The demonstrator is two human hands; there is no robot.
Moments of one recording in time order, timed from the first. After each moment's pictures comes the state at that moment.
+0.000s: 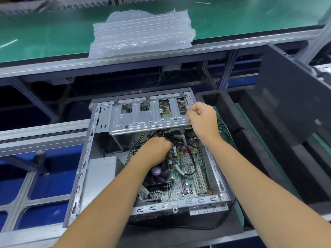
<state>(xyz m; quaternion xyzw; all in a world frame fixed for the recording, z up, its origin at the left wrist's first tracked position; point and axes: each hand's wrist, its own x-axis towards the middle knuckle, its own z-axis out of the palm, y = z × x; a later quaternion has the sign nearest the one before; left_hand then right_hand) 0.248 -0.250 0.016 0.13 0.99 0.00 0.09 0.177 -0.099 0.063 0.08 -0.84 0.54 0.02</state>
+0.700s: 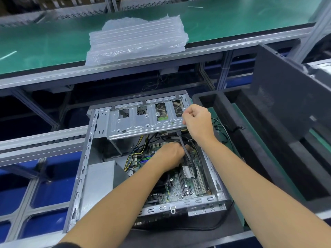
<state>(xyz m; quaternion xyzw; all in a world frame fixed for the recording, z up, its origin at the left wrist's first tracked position) 0.237 -0.206 -0.002 0.21 0.98 0.02 0.05 0.181 -0.097 0.067 0.08 -0.83 0.55 0.01</state>
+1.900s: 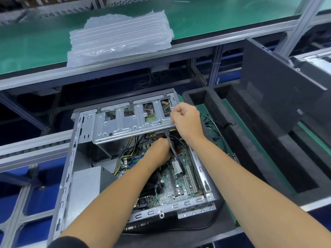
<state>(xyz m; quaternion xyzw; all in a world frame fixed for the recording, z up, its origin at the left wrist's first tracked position) 0.216 -0.206 -0.019 0.07 0.98 0.15 0.07 0.176 -0.095 0.065 0.06 -0.81 0.58 0.00</state>
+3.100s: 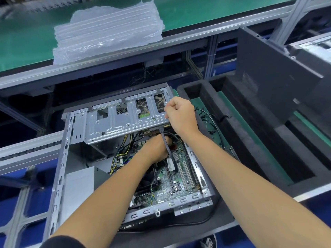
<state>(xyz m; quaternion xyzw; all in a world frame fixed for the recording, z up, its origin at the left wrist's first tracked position) 0.208 -0.205 -0.022 0.14 0.98 0.08 0.14 0.175 -0.093 0.064 0.05 -0.80 0.59 -0.01</state>
